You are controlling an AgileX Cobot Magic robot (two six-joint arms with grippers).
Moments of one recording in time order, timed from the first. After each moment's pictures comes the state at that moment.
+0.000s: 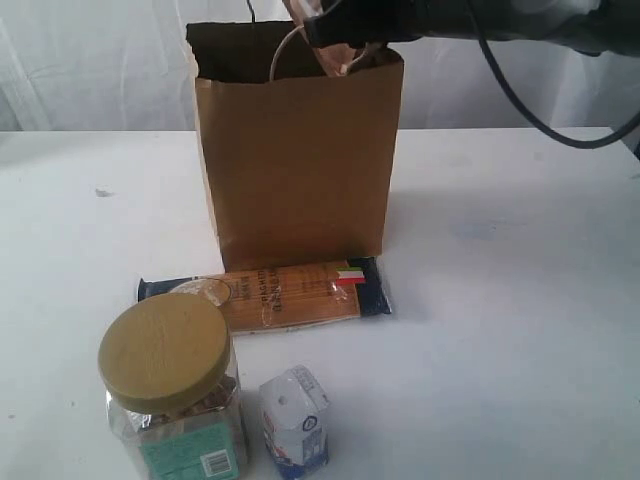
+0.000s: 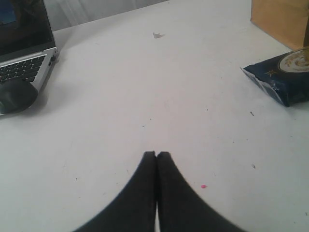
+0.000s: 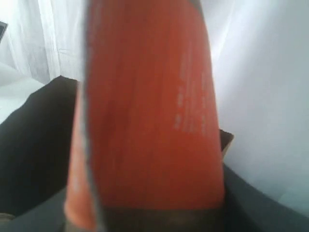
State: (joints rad) left arm 0.09 0.00 0.02 -0.29 0.40 0.53; right arm 0.49 1.61 -1.36 0.36 0.07 -0.54
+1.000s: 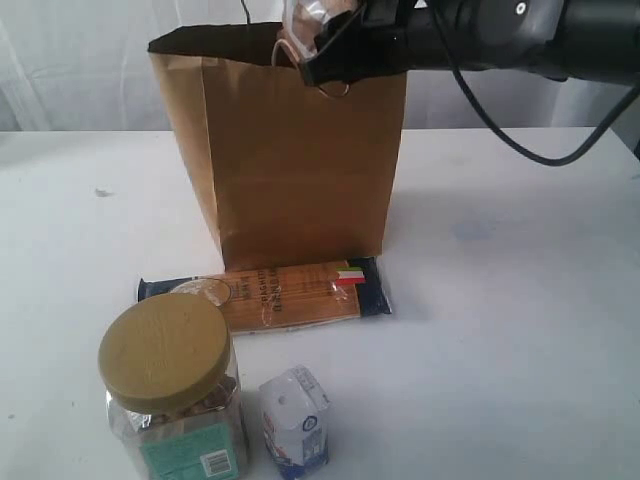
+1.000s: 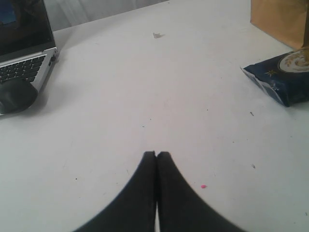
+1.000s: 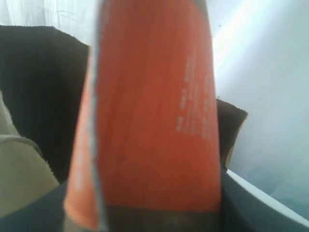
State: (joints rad) left arm 0.09 0.00 0.02 -0.29 0.40 0.53; right arm 0.49 1.68 -1.36 0.36 0.08 -0.57
